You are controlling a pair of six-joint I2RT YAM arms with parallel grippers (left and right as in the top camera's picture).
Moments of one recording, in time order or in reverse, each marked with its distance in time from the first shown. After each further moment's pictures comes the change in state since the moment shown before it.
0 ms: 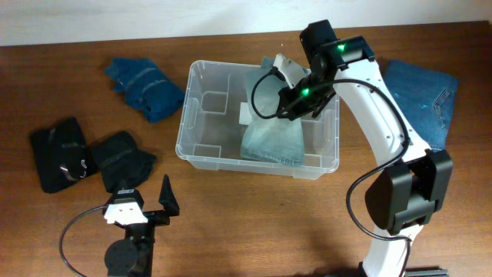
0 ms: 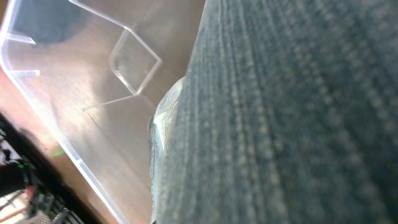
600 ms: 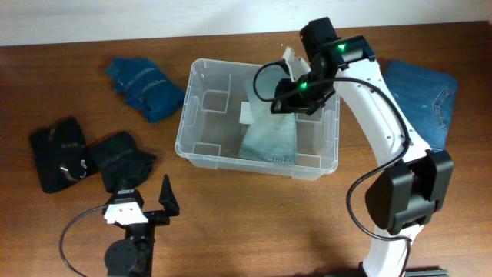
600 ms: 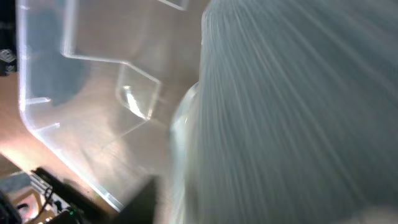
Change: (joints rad) left arm 0.000 0.000 0.000 0.000 0.000 0.000; right arm -0.005 0.000 0.008 0.029 0.031 0.312
